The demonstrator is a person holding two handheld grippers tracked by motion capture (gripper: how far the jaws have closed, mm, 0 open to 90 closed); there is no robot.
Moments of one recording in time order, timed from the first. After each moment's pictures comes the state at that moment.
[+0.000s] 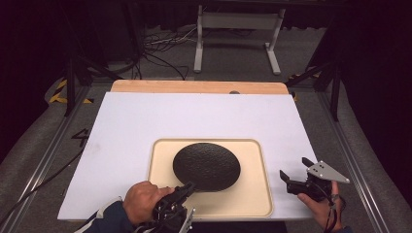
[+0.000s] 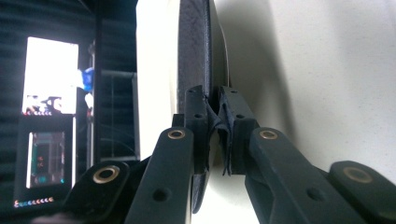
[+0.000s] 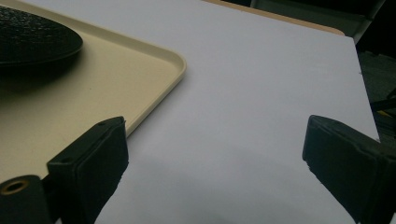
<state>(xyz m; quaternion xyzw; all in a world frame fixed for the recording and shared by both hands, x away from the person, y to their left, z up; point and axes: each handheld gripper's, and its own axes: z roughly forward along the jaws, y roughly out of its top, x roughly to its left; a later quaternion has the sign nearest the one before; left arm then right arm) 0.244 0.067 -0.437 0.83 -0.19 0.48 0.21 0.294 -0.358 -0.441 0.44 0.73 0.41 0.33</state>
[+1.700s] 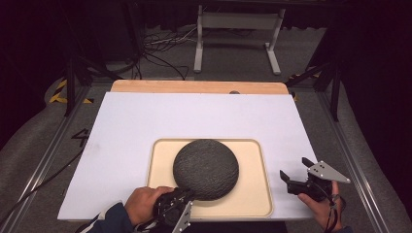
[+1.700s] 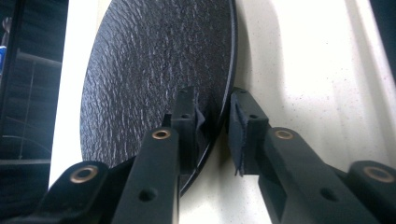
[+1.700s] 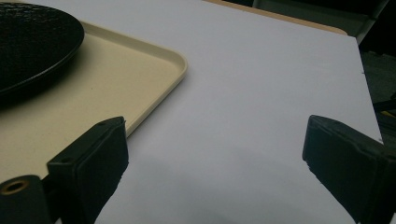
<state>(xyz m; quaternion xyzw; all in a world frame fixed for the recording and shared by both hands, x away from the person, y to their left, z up) 0.261 0.074 -0.459 0.89 -0.14 0.35 0.26 0.295 -0.360 -0.441 0.43 0.73 0.41 0.32</state>
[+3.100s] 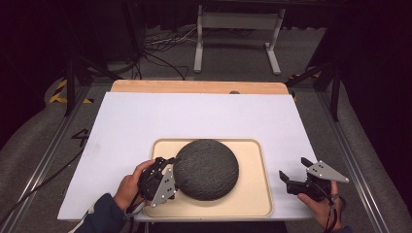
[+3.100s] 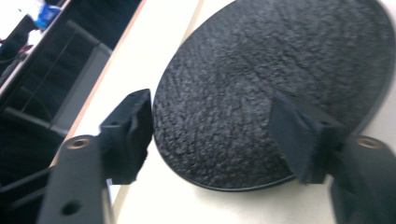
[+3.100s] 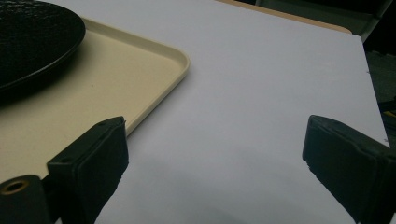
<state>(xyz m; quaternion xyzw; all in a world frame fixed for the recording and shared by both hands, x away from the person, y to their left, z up) 0.304 0.110 -0.426 0.86 0.02 0.35 0.37 0.296 -0.359 -0.443 0.43 0.74 0.41 0.32</state>
